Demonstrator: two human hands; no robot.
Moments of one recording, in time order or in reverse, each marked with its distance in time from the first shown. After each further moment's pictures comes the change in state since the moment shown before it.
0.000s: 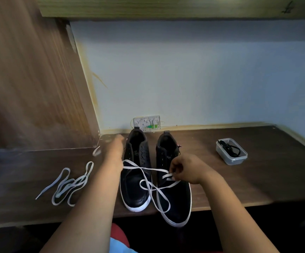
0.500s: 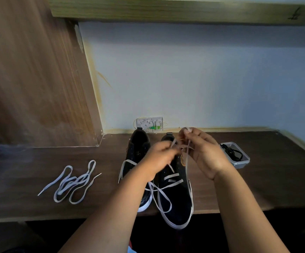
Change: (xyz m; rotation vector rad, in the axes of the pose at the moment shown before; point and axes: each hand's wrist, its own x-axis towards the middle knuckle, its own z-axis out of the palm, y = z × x) left_hand -0.063 -0.023 0.041 0.324 -0.850 0.391; right_hand -0.020 -0.032 -0.035 1.277 0.263 -0.216
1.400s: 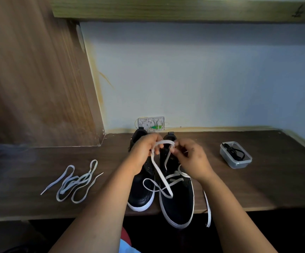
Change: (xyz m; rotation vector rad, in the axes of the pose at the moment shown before) left_hand 0.001 0.001 -0.038 -0.128 0.052 0.008; right_hand 0.015 0.049 -0.006 -0.897 0.065 -0.319
